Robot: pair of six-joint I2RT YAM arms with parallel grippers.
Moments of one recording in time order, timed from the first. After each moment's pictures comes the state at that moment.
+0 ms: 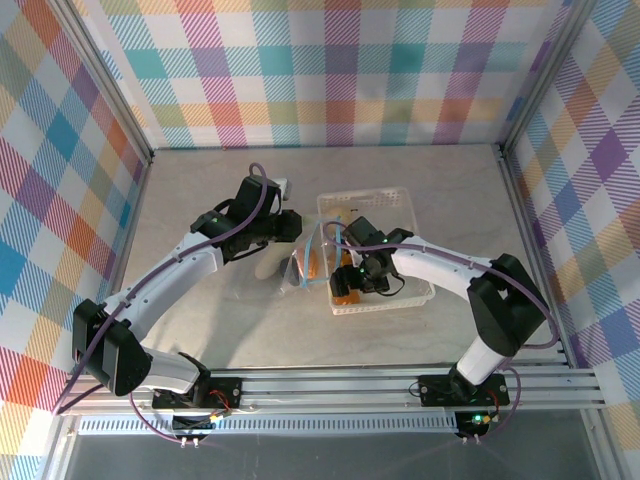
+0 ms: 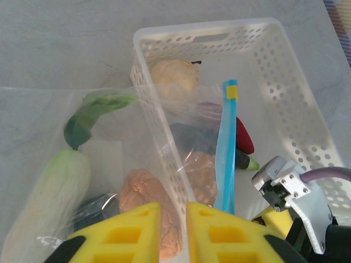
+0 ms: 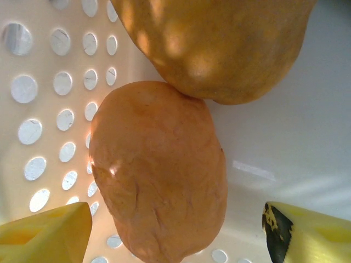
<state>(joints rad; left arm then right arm) -0.57 1.38 1.23 -0.61 0.07 -0.46 0.73 1.63 1.06 -0.73 -0.21 0.50</state>
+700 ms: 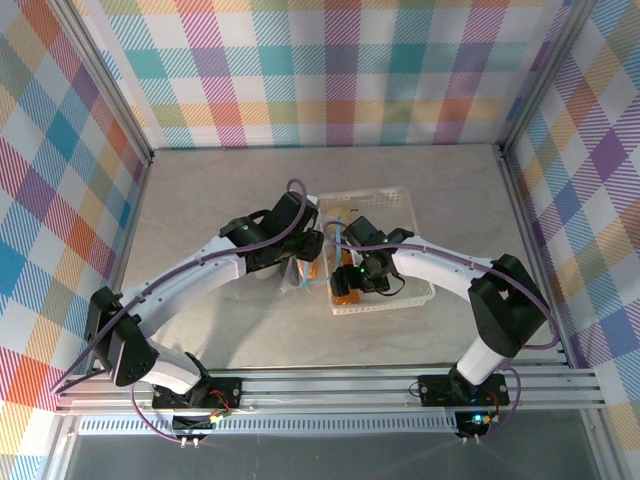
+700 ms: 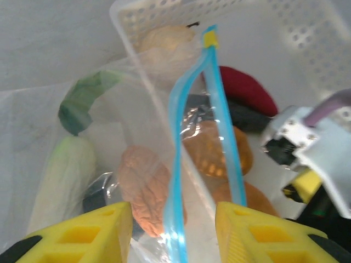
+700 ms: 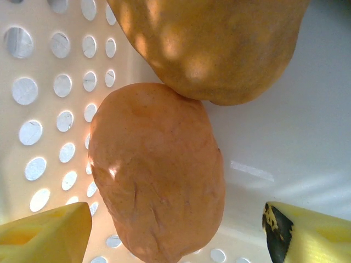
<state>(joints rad) -0.79 1.46 1.30 -0.74 -0.21 -0.39 0.73 1.63 1.06 -0.73 -0.20 0.50</state>
